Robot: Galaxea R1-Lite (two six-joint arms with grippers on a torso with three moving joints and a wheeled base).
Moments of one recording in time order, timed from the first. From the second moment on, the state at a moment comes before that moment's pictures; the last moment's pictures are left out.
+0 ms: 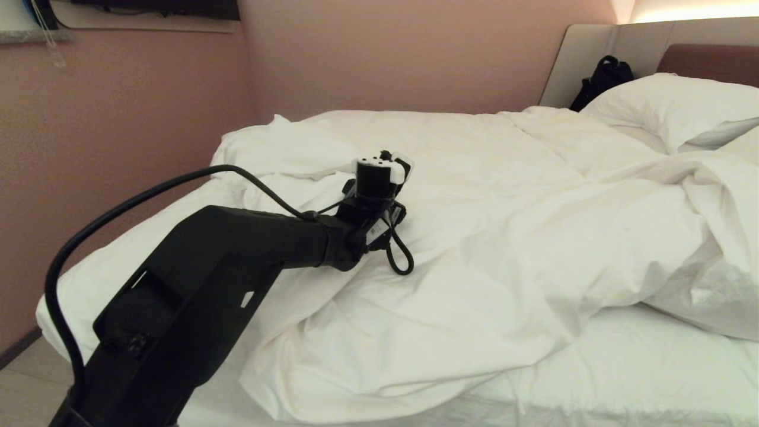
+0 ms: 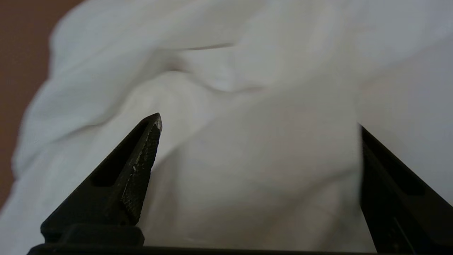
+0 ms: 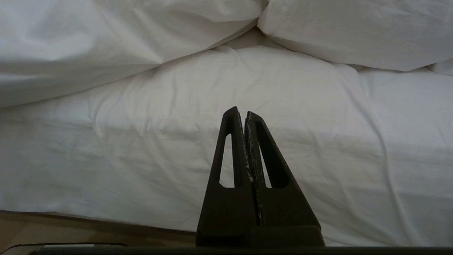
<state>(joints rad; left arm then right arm) -0.59 2.45 -1.93 -0.42 0.56 0.43 0.00 0.00 0.00 0.00 0.00 -0.01</state>
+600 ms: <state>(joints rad) -0.57 2.49 -1.93 -0.53 0.64 0.52 0.00 0.00 0.00 0.00 0.00 -0.01</state>
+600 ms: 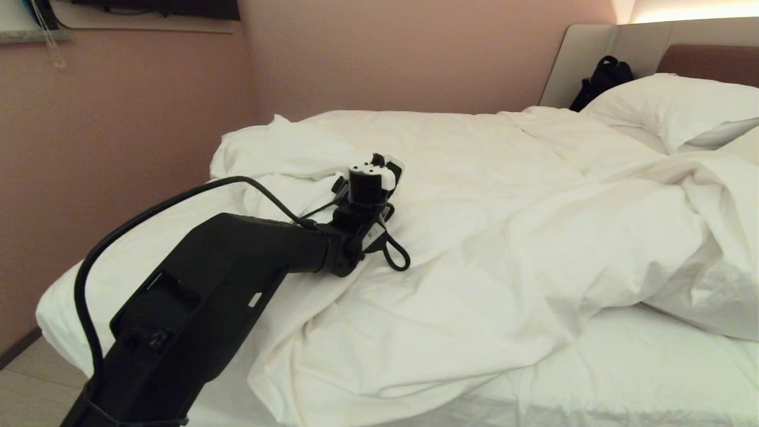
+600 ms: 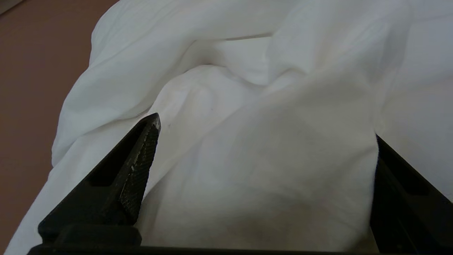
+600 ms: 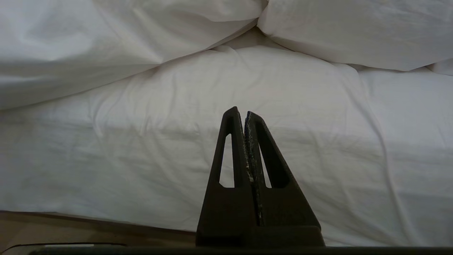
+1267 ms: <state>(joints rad) -0.56 2.51 -1.93 -0.54 0.64 0.48 0.00 0.00 0.00 0.00 0.00 -0.01</state>
